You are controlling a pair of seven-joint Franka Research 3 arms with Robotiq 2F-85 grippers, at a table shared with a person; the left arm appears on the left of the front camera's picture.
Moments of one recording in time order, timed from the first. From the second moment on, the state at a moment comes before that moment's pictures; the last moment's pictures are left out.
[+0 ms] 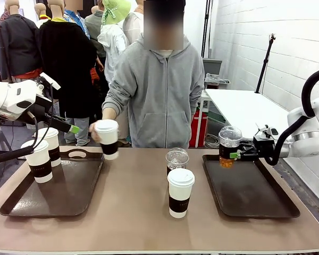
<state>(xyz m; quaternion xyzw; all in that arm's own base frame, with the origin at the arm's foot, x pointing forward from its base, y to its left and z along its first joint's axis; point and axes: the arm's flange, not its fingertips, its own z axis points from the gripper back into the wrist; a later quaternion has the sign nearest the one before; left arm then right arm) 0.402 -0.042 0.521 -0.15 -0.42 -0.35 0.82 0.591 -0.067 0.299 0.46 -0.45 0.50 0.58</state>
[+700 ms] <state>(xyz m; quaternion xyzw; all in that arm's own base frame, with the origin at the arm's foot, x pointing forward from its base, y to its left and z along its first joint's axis) 0.402 -0.042 0.521 -0.15 -0.42 -0.35 0.82 0.603 -0.081 0.256 0.45 -0.46 0.48 0.60</state>
